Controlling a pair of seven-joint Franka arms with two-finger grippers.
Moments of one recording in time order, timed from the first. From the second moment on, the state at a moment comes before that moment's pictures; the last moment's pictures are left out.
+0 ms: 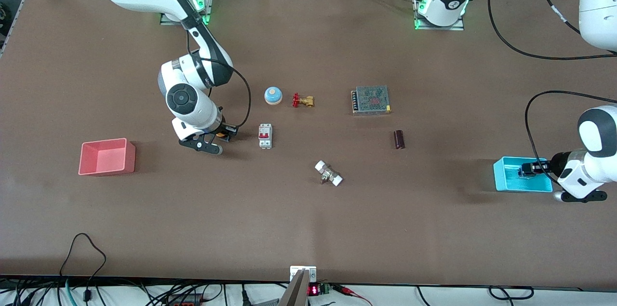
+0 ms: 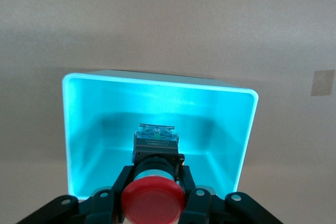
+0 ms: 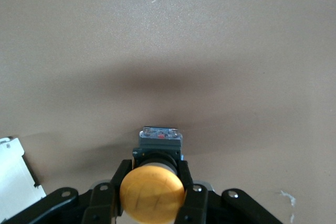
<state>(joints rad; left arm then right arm) 0.29 0.76 -0.02 -1.38 0.00 1.95 0.19 0.35 0.51 0.06 -1.94 -0.02 2.36 0.67</state>
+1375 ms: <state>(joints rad) 0.29 0.82 -0.03 -1.37 0.00 2.04 0.19 -0.05 0.36 -0.14 -1.80 -0.02 2.06 -0.37</state>
